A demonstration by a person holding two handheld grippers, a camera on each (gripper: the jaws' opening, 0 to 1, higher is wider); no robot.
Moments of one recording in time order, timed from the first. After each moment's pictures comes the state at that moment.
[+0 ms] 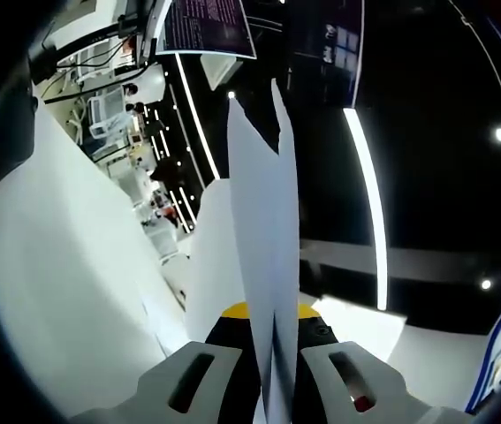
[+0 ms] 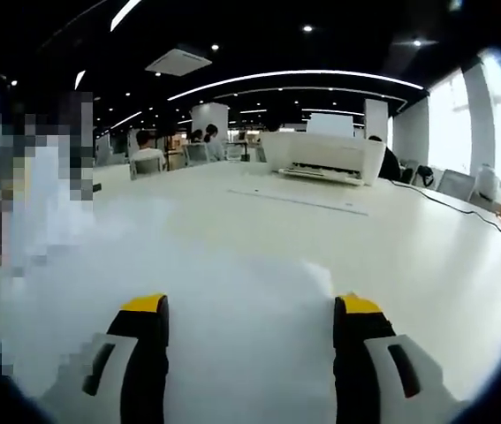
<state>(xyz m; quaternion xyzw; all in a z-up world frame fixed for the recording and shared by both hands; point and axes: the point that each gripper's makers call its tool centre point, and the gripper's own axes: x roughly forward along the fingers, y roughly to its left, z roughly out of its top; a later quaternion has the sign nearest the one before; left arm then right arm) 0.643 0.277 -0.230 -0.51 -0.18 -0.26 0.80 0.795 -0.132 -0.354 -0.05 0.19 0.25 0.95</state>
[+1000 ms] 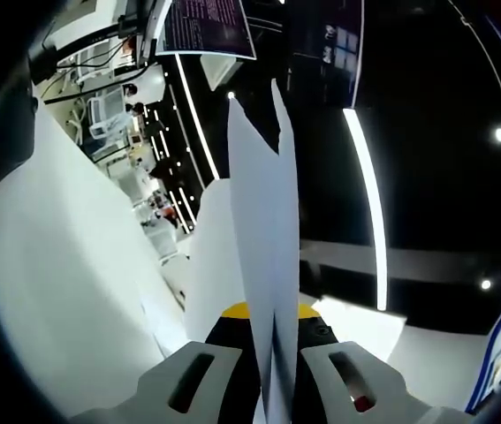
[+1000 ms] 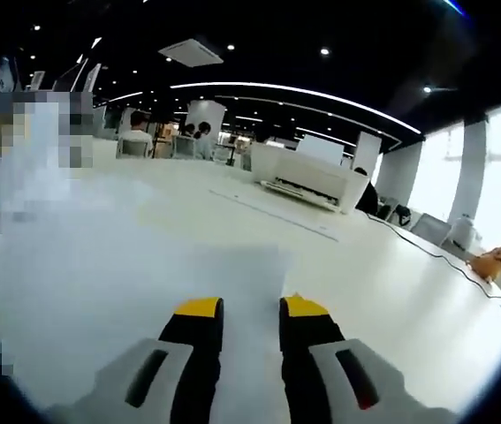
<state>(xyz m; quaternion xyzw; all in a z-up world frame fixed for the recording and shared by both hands) 0.645 0.280 -0.231 -0.51 -0.18 -0.26 0.80 0.796 -0.151 -0.343 -0.16 0.14 0.20 0.96</state>
